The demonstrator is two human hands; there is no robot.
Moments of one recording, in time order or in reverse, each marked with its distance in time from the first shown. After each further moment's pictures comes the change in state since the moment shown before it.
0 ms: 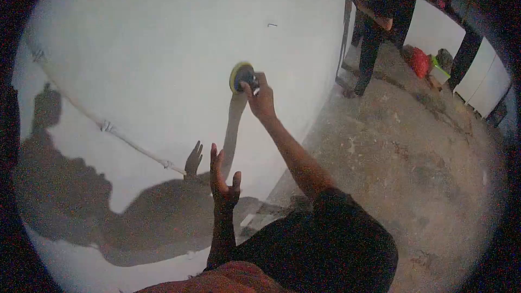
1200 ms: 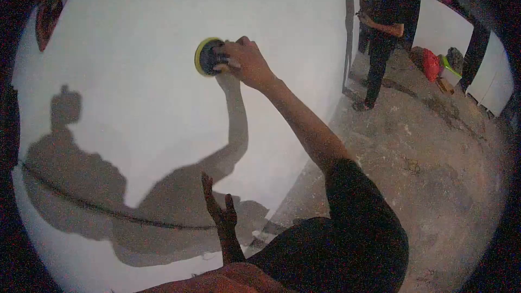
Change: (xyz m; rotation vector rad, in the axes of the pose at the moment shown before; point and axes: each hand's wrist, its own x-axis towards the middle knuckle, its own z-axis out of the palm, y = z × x) left_hand 0.019 -0.024 0.116 0.118 0.168 -0.115; right_hand 0.190 -0.009 -0.082 -0.183 -0.220 -0.642
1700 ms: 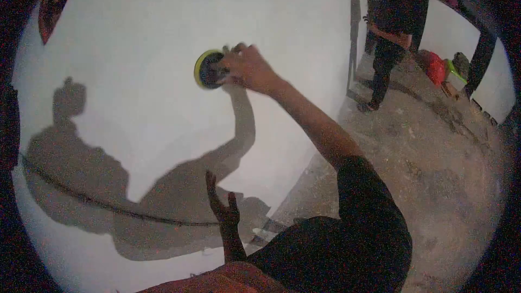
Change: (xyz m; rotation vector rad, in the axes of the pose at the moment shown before) left_hand 0.015 0.025 -0.005 -0.022 0.008 -0.021; right_hand 0.007 0.004 0.001 -0.063 -0.154 -0.228
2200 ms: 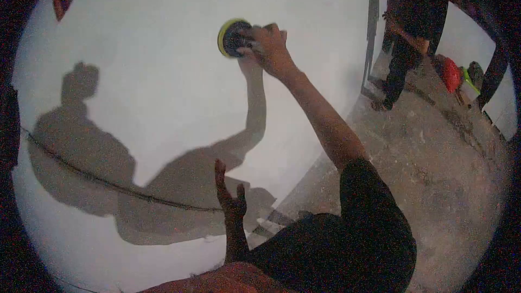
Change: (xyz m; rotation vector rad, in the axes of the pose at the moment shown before) left_hand 0.017 0.032 -0.017 0.031 0.000 0.036; right_hand 0.030 0.004 -0.013 -0.076 0.102 0.272
